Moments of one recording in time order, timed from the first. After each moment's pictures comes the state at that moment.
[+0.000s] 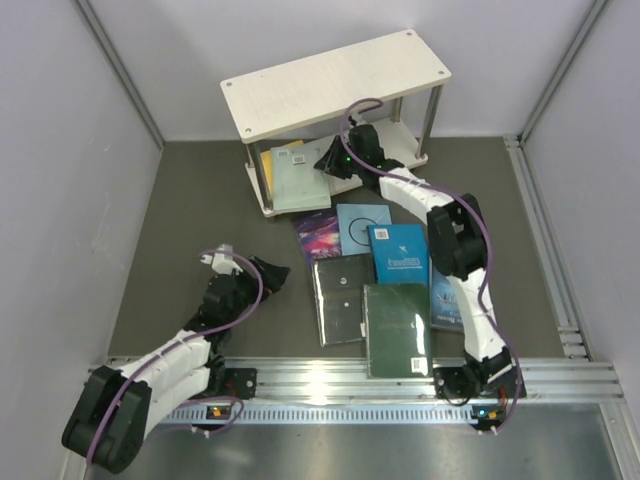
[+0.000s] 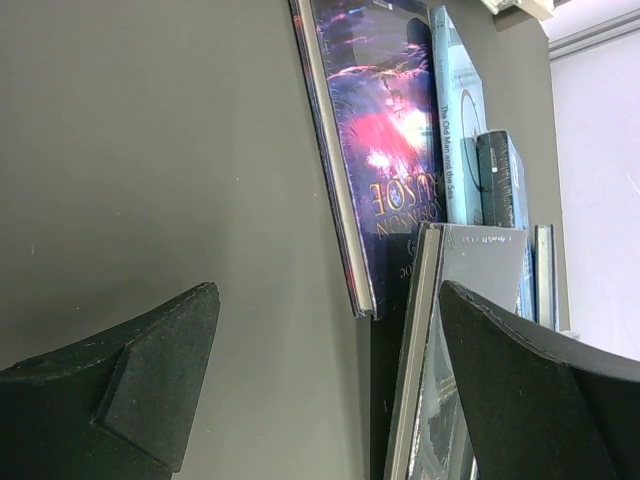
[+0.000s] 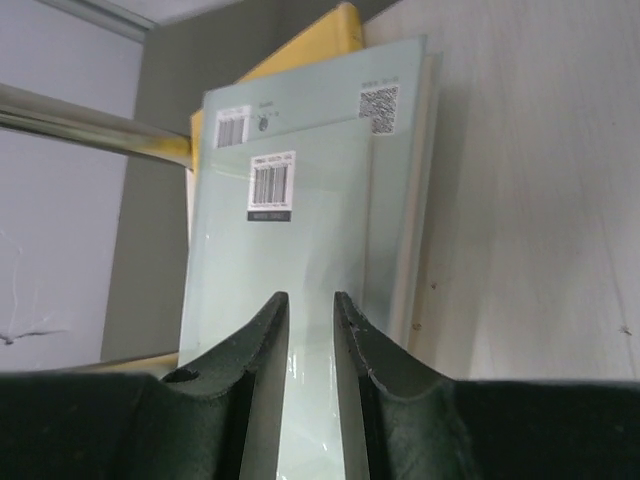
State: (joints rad) left arm -0.39 0.88 0.06 0.50 0.03 -0.91; right arm 0.51 2.30 1.92 -0.07 -0.21 0.72
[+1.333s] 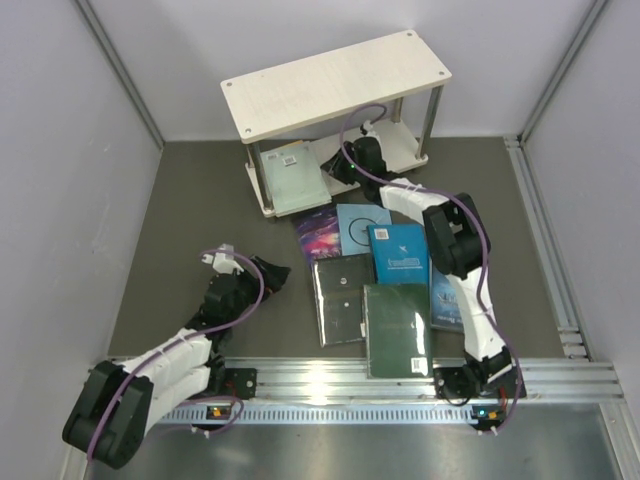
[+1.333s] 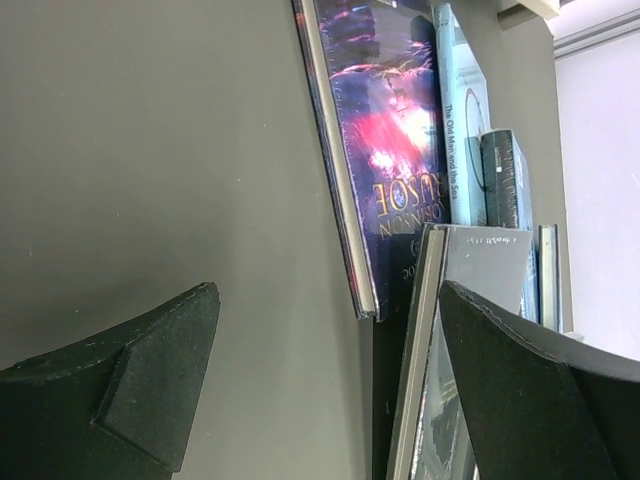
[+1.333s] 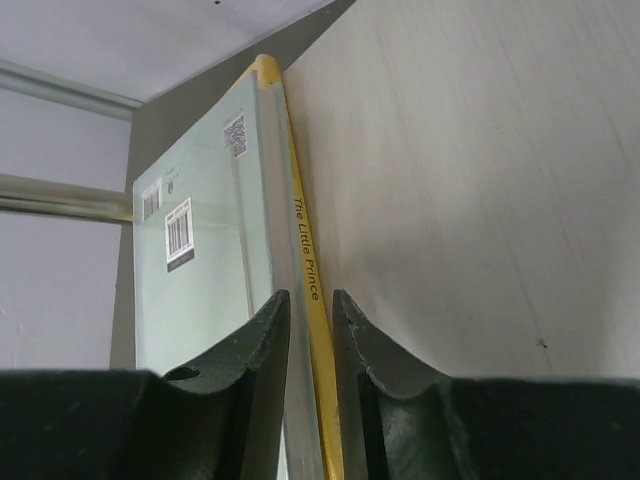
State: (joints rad) left arm -0.40 0.91 0.06 0.52 0.03 -0.91; right arm 0.50 2.31 1.76 0.19 -0.10 0.85
